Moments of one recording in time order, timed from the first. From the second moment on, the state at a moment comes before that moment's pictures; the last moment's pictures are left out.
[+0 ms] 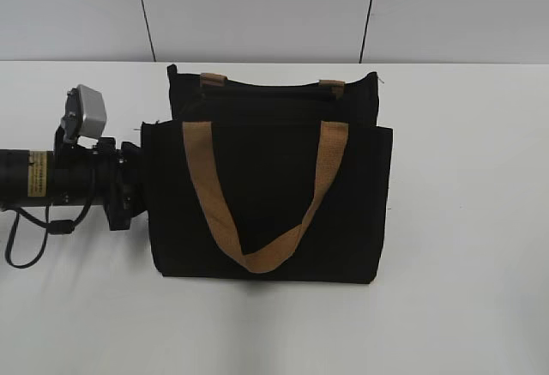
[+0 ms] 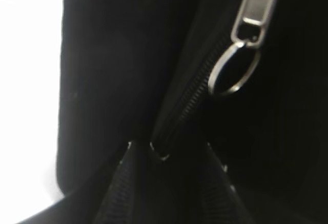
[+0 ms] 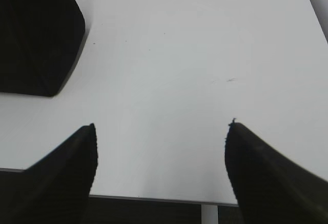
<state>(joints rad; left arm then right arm) -0.06 2.09 -0.80 1.28 -1.13 -0.43 0.02 -0.01 -0.47 0.08 1.09 -0.10</state>
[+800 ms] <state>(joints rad) -0.10 1.82 -0.71 1.13 -0.86 -0.43 0.02 -0.01 -0.47 0.08 1.09 -0.10</state>
